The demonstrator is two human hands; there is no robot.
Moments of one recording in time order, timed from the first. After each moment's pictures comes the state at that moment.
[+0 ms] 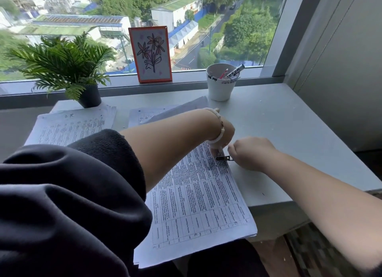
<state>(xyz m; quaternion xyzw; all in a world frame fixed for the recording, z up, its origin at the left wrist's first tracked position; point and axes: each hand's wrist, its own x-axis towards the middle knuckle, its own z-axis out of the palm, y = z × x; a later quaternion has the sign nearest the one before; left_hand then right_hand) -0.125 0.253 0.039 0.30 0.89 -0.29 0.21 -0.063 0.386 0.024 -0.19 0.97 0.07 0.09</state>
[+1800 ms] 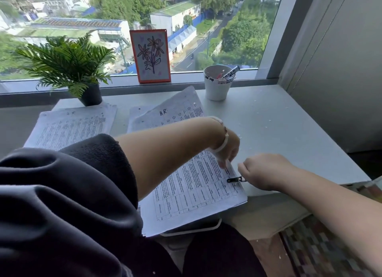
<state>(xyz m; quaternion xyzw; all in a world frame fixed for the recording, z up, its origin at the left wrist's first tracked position) -0.054 0.284 0.071 0.38 0.88 -0.15 0.24 -0.004 0.415 0.031 -0.19 0.97 0.10 0.13</state>
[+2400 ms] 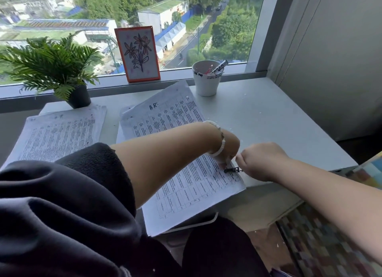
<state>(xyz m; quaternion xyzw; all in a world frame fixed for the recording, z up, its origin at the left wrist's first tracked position) -0.040 0.304 0.060 0.41 0.87 -0.20 0.20 -0.007 0.431 0.022 -0.21 0.97 0.10 0.06</state>
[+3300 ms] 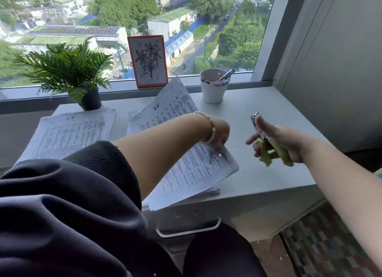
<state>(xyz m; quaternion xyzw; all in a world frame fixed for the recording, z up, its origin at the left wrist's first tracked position) -0.059 0.270 0.084 0.30 0.93 -0.11 0.19 -0.042 0.461 0.062 0.02 0.83 -0.48 0.28</state>
